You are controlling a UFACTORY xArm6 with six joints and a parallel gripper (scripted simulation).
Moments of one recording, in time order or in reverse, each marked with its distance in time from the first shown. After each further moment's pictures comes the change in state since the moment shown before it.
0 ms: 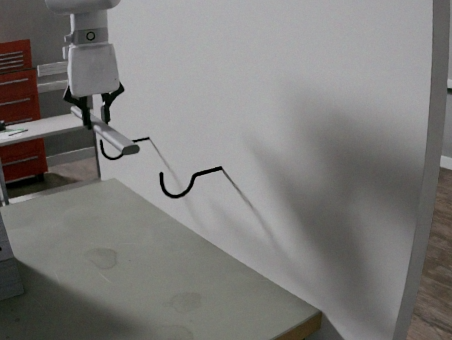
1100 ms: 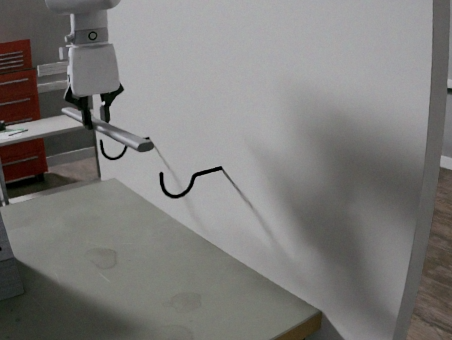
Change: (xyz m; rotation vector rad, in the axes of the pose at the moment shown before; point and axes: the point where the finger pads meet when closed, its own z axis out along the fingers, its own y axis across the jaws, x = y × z) arm 0.000 0.000 0.000 0.000 0.000 -0.108
